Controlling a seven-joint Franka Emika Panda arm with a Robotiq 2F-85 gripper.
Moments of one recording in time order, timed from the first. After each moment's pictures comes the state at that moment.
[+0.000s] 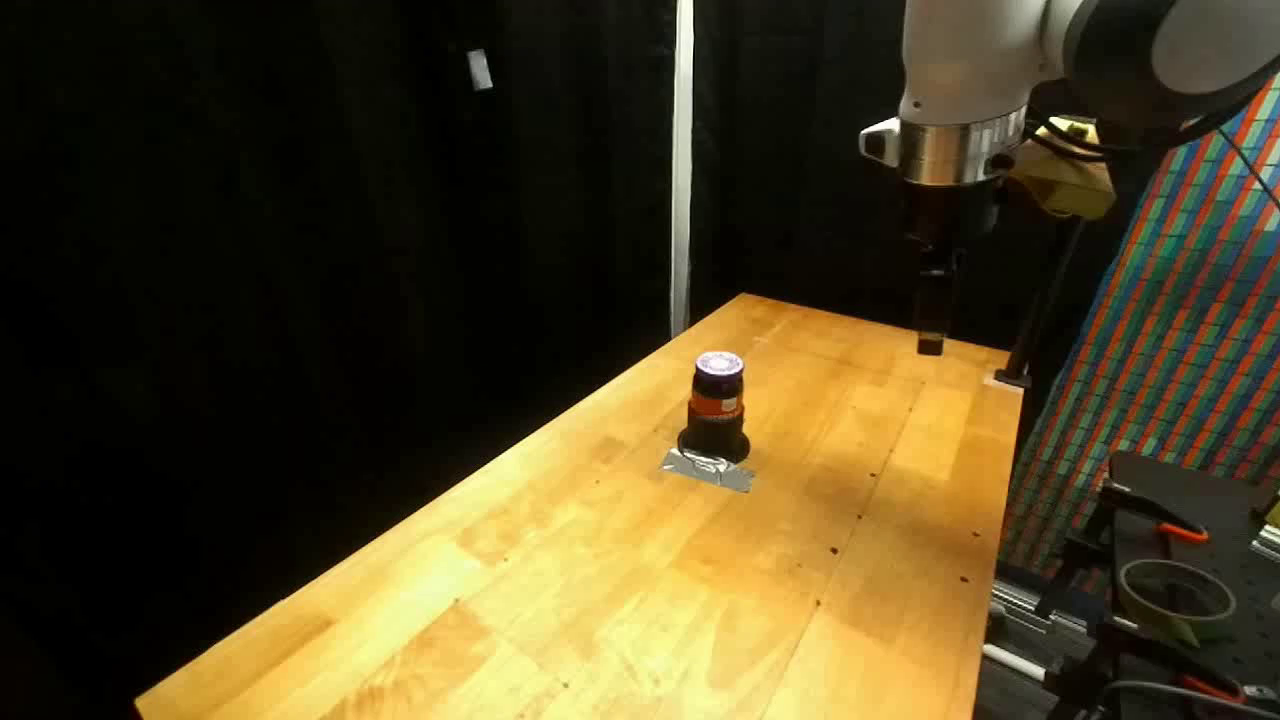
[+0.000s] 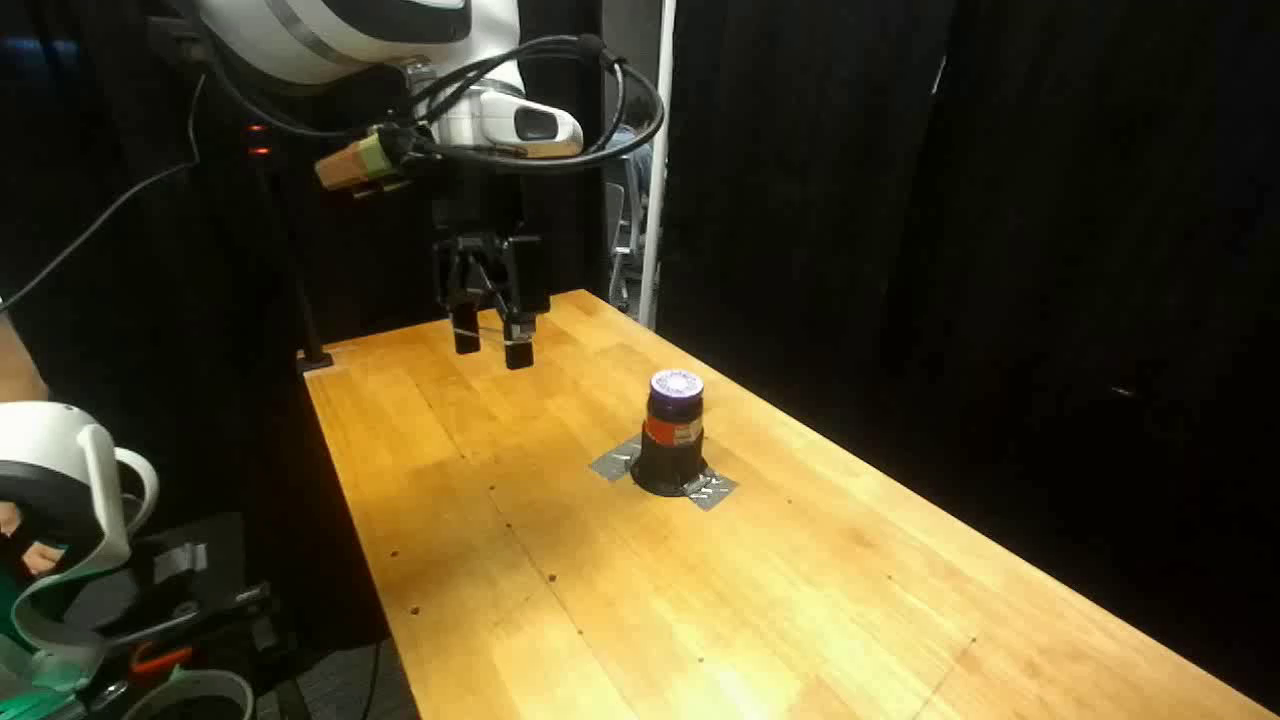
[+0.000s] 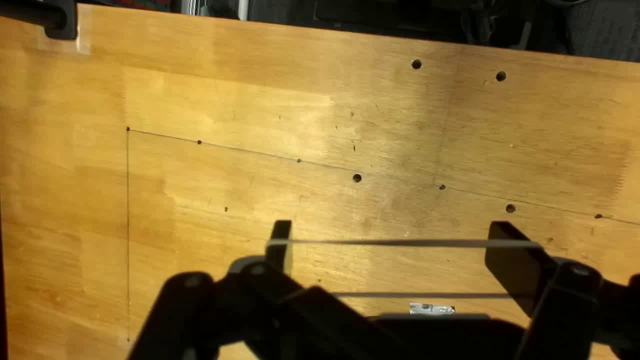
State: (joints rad) arm 0.04 -0.15 0.25 -2.34 -0.25 2.05 0.22
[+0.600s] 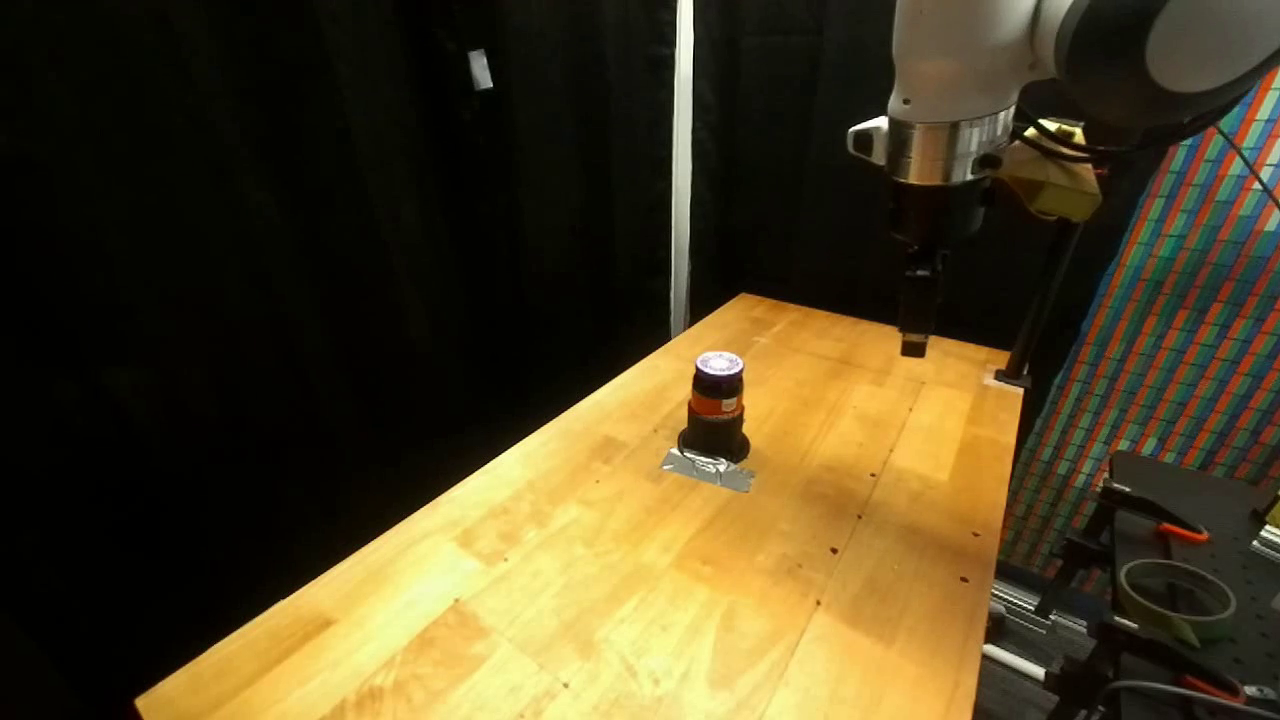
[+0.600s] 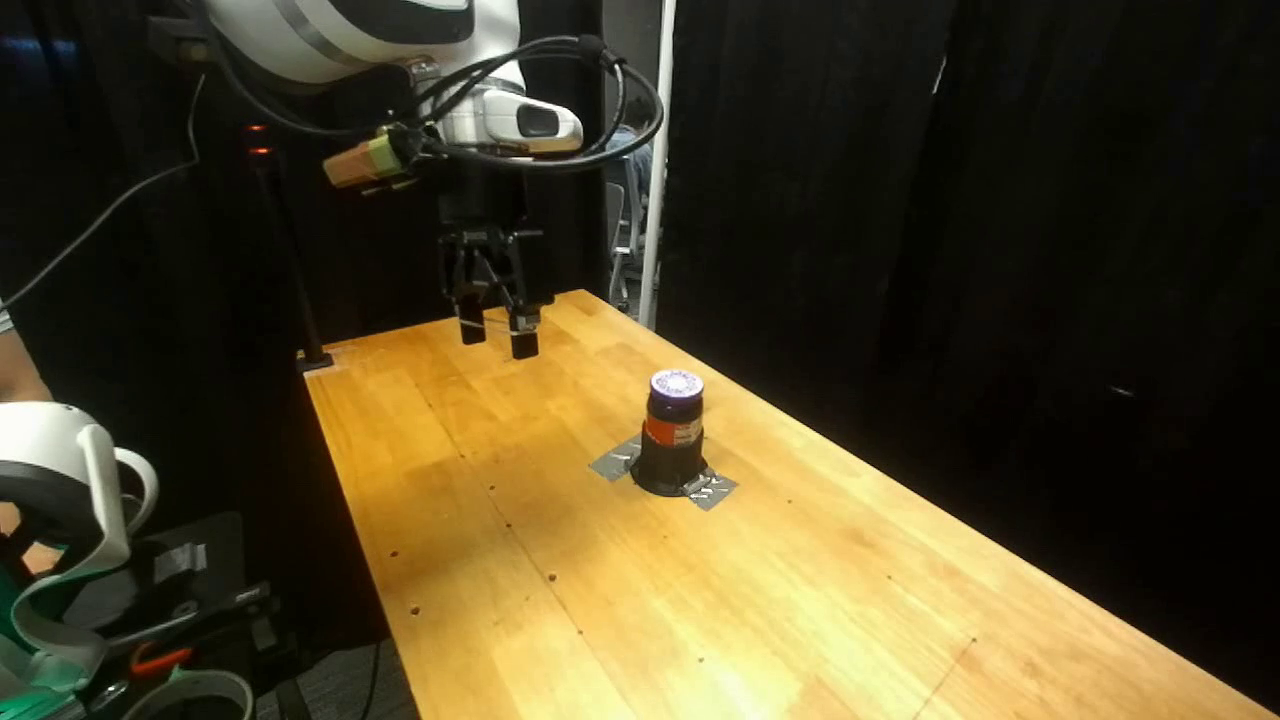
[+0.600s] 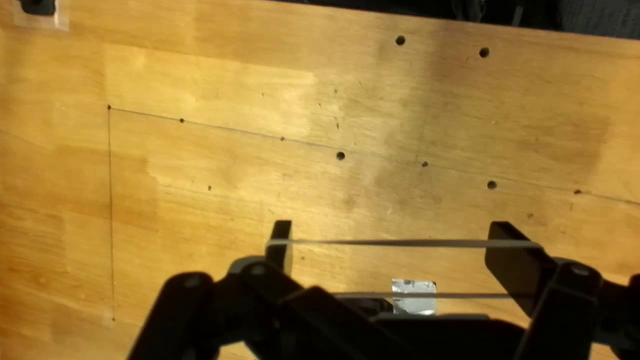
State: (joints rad) arm 0.06 -0.12 0.25 -2.31 -0.25 2.08 0.24
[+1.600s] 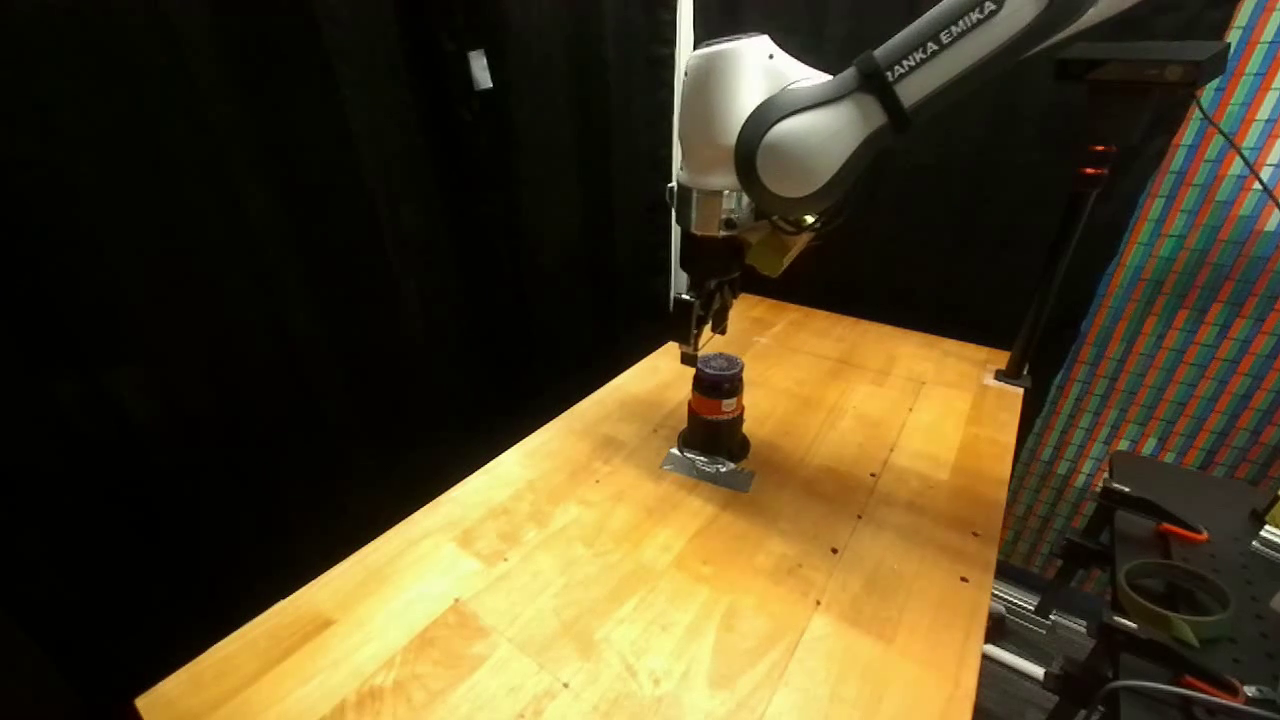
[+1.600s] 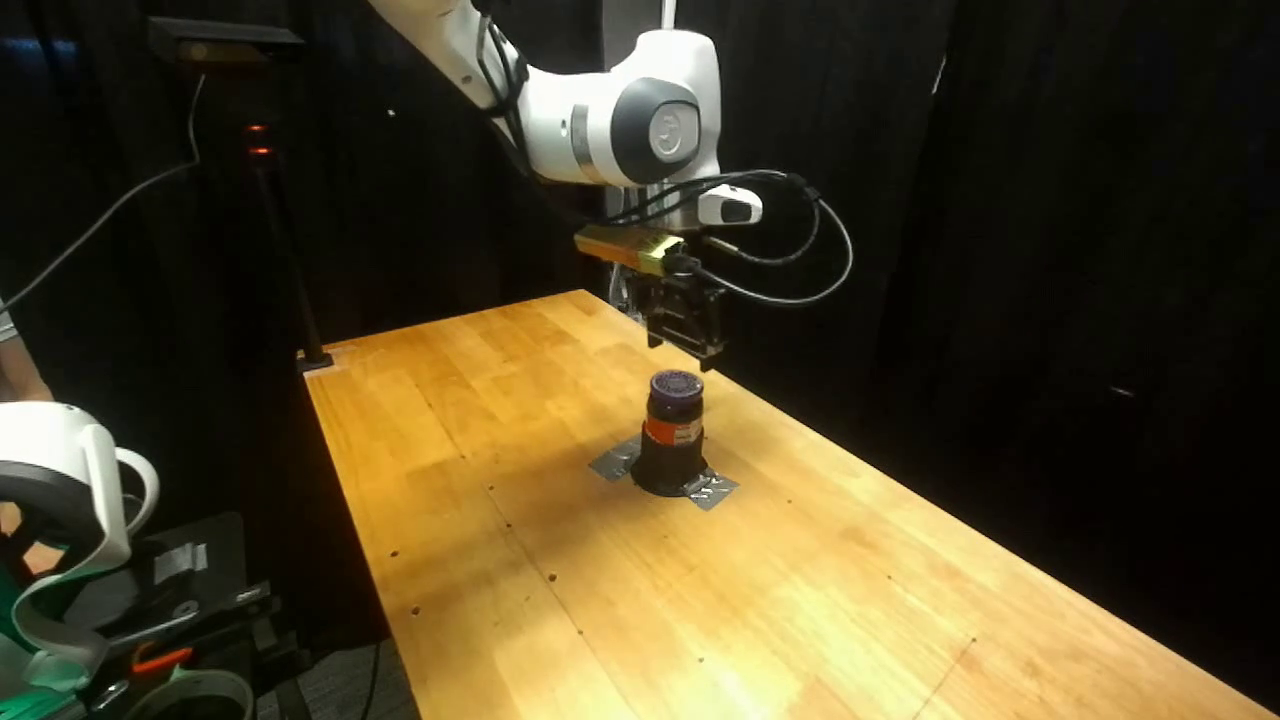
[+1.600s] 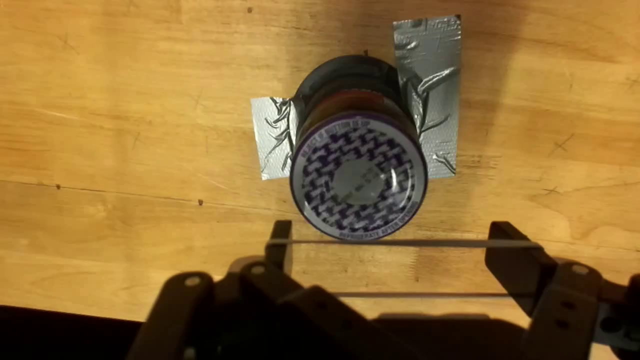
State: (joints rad) arm 0.11 0.55 0.11 -1.64 -0.20 2.24 0.16
